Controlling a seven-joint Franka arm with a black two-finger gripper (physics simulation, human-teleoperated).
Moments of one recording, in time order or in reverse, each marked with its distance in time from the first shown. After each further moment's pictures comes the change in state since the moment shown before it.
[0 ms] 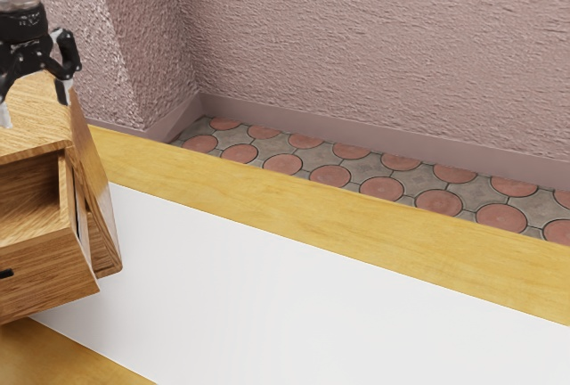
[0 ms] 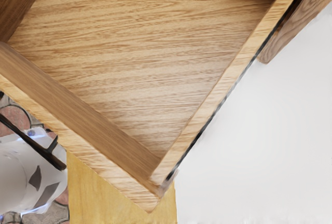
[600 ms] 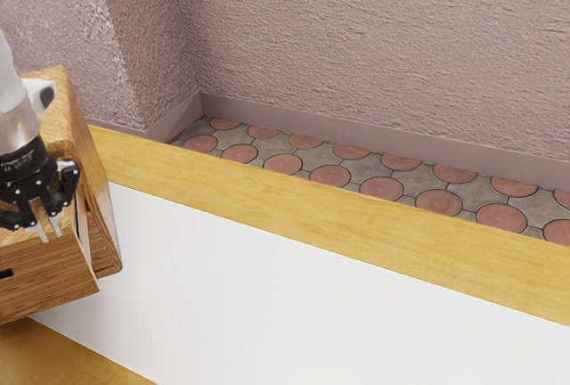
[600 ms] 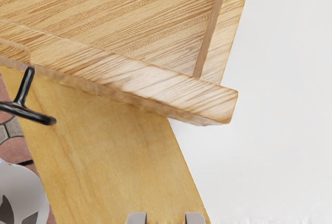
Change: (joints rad) arm -0.093 -0.468 -0.080 -0.732 -0.028 0.391 0.114
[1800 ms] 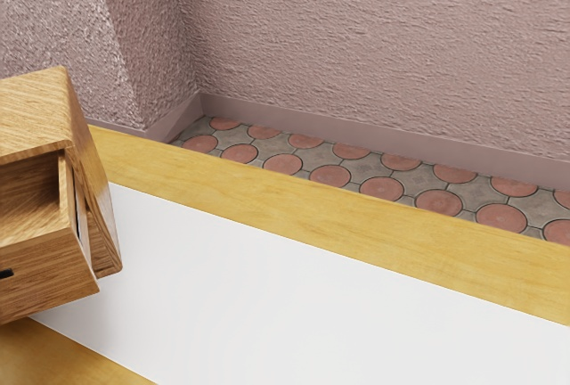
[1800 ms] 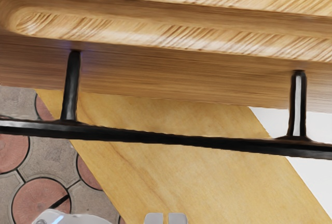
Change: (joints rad) arm 0.023 -0.617 0.136 -0.417 0.143 -0.104 0.326
